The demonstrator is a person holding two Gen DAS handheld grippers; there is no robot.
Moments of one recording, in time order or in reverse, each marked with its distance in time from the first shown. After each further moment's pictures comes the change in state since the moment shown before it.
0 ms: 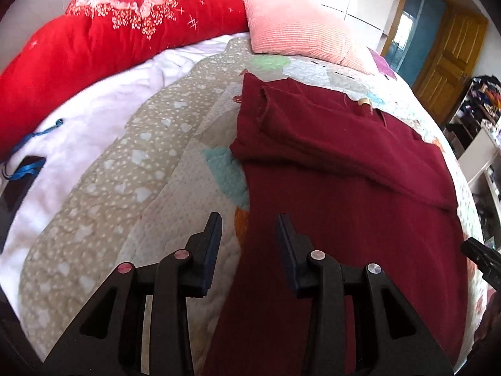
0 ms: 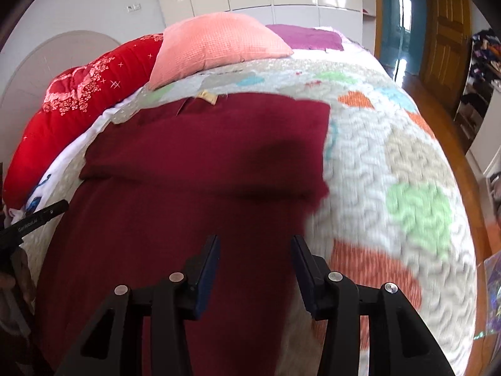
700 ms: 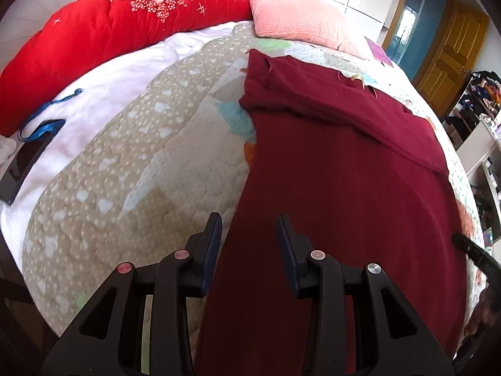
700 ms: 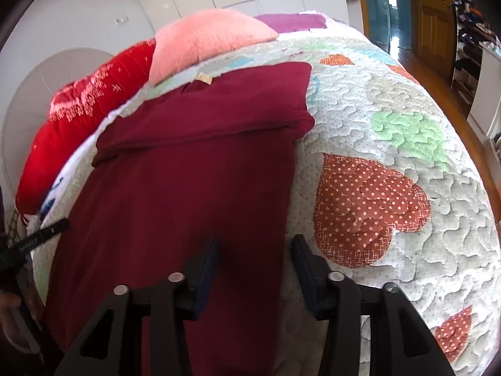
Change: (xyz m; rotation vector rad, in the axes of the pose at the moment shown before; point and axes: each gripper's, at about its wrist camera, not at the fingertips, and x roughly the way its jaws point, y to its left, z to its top) left arm -0.028 0.008 -0.047 -0.014 0.053 0.003; right arm -0.014 -0.011 -0.055 0.117 0.000 0.053
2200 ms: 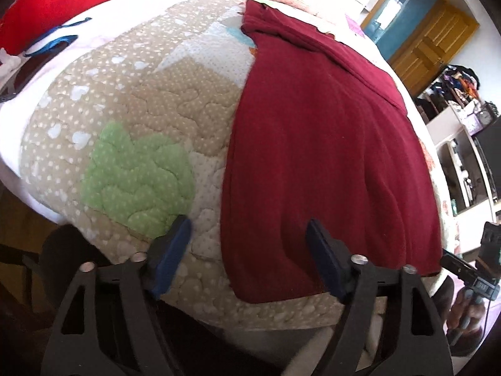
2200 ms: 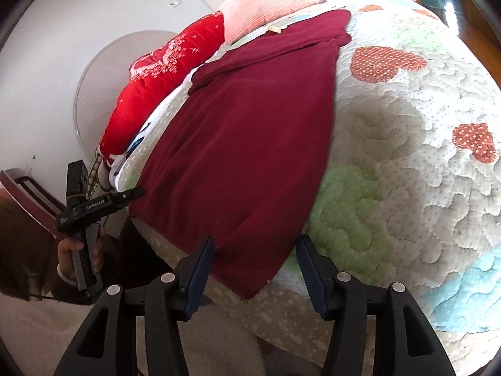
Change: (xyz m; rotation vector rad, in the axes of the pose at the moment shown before) left arm -0.042 0.044 -0.095 -0.021 0.164 -0.208; right arm -0.080 -0.005 -0.120 -0.018 0.159 0.396
